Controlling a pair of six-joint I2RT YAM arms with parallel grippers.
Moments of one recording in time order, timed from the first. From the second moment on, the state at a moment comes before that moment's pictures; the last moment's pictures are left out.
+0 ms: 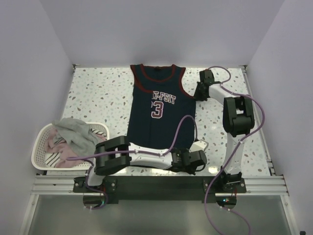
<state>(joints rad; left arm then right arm) -1.42 2.01 1.35 -0.30 -0.26 -0.79 0.16 2.12 1.53 -0.37 0.05 0.45</state>
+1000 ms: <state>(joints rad) -1.42 1.45 0.85 -0.15 -0.36 -0.97 0.26 2.04 1.64 -0.50 0.15 0.52</state>
